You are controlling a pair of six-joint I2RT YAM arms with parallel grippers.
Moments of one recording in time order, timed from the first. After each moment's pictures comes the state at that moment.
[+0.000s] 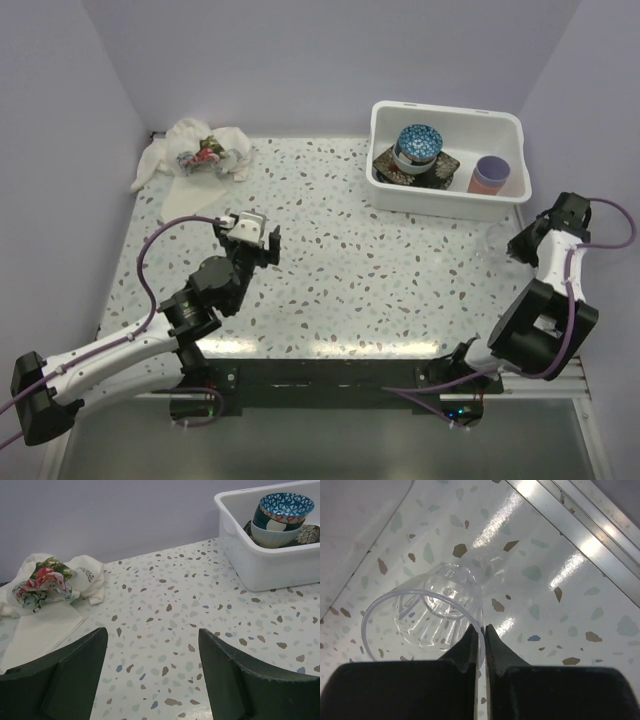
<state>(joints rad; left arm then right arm) -0.96 0.77 0.57 0.22 -0.74 0.10 -0.58 1.40 1.02 -0.65 -0.05 0.38</state>
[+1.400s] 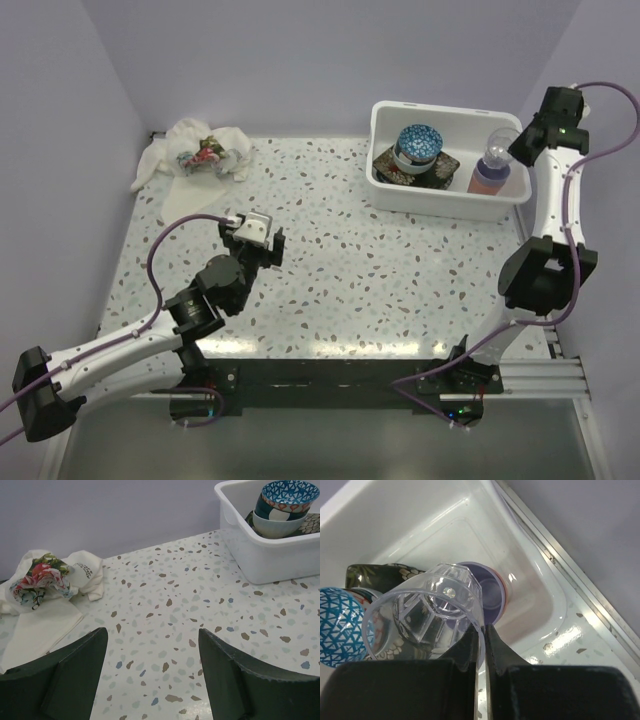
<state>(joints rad) -0.96 0.81 0.57 0.22 -0.74 0.10 -0.29 1.79 1.91 -0.84 0.17 0.43</state>
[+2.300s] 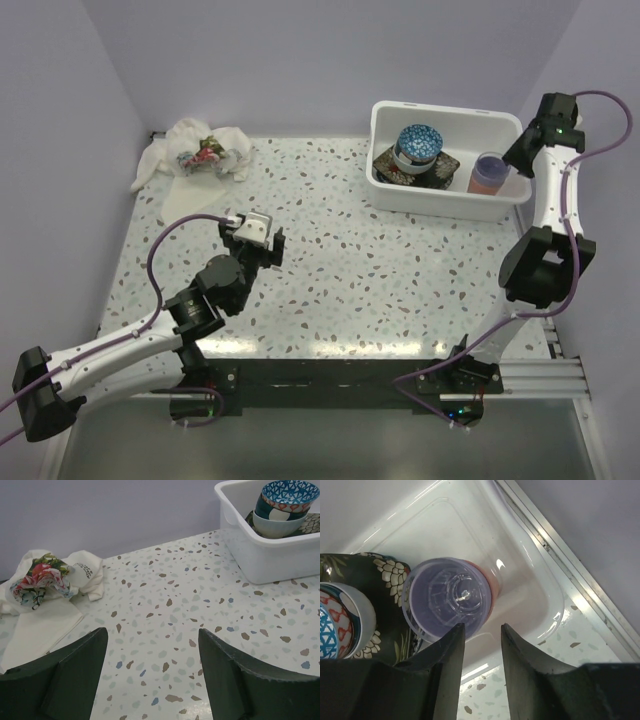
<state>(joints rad) -0.96 0.81 0.57 0.22 -0.74 0.10 -0.31 1.86 1.90 -0.87 0.16 0.41</state>
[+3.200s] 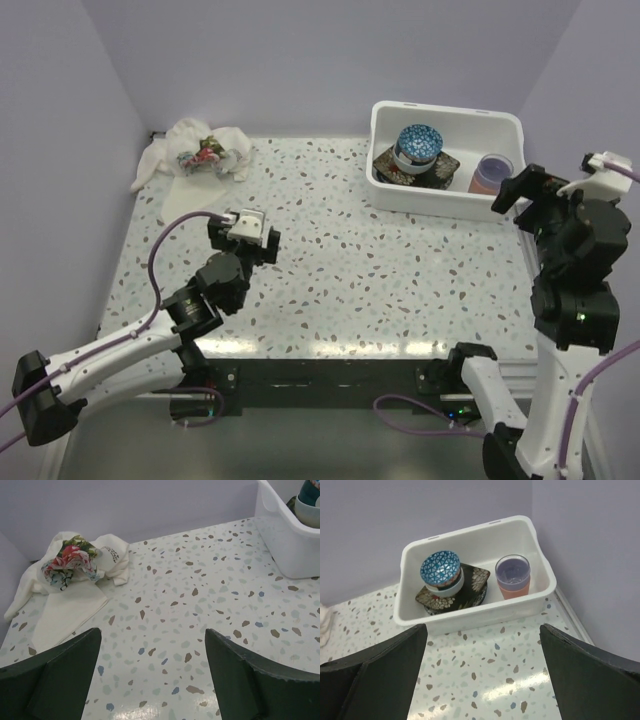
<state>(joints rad) -0.93 0.80 0.58 0.16 -0.82 0.10 -0.15 0.80 1.43 -0.77 0.12 0.22</state>
